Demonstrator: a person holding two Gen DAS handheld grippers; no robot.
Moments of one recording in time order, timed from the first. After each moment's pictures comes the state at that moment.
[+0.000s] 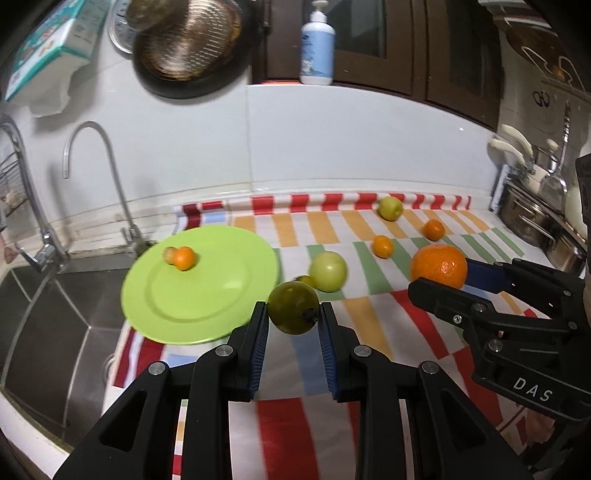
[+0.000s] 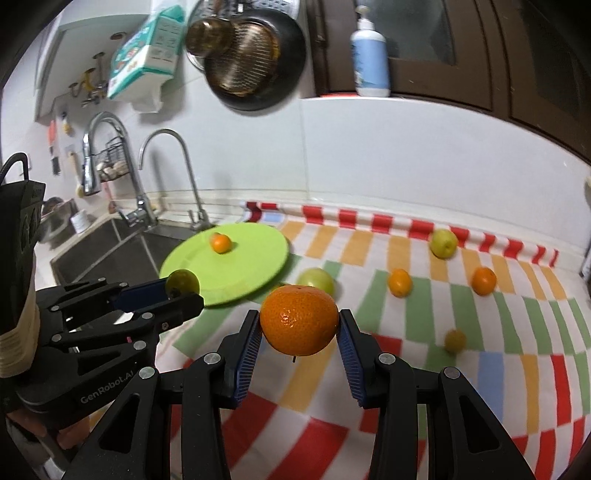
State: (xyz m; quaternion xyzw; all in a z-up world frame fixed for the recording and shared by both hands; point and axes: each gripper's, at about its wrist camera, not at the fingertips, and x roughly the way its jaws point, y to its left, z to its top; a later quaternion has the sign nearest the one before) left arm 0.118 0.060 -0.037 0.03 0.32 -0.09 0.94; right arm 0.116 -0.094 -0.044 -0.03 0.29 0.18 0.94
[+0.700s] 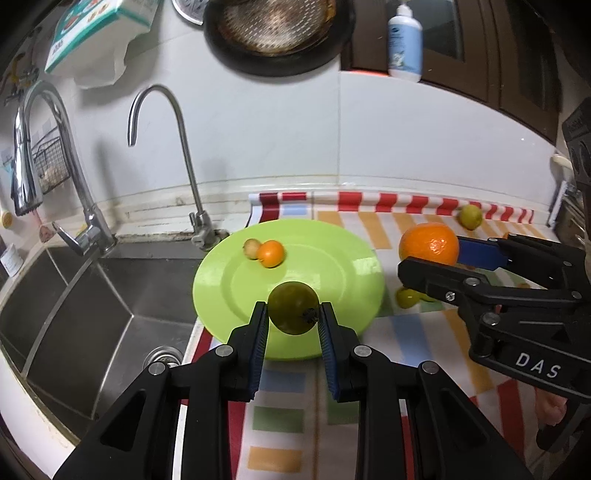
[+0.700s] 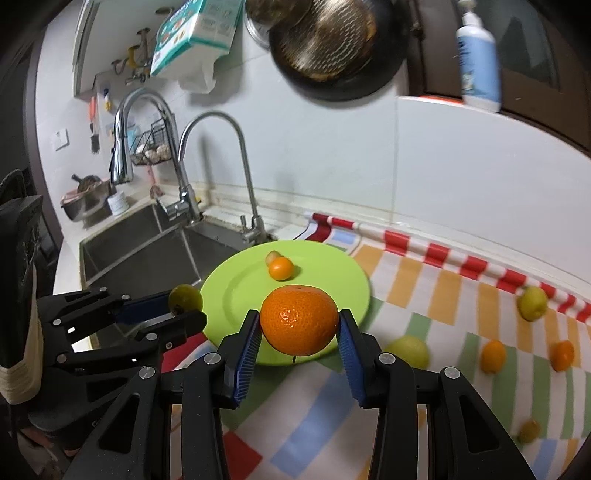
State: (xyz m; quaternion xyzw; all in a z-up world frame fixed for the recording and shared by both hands) left arm 0.158 0.133 -0.057 0.02 0.33 0.00 0.94; right arm 0.191 -0.006 -0.051 -0.06 0.29 0.28 0.91
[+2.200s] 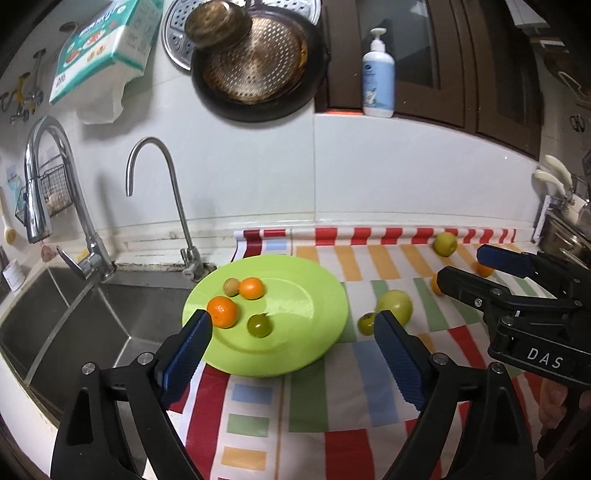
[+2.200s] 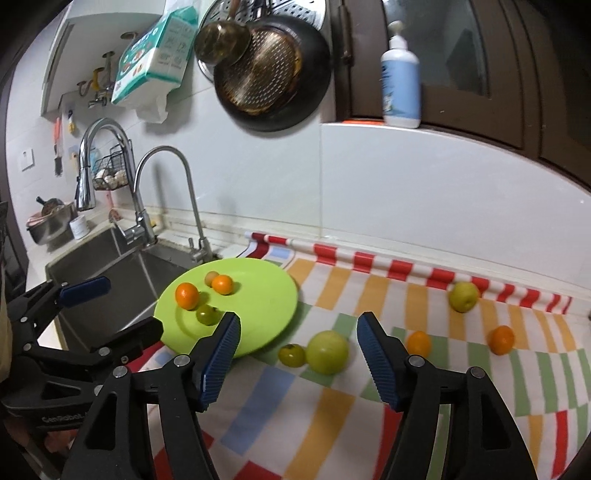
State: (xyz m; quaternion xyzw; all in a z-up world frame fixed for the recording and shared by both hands) left arm 0.127 0.097 -0.020 0.02 0.27 -0.01 0.96; right arm 0.160 -0.068 -0.026 -0.04 0.25 0.18 0.95
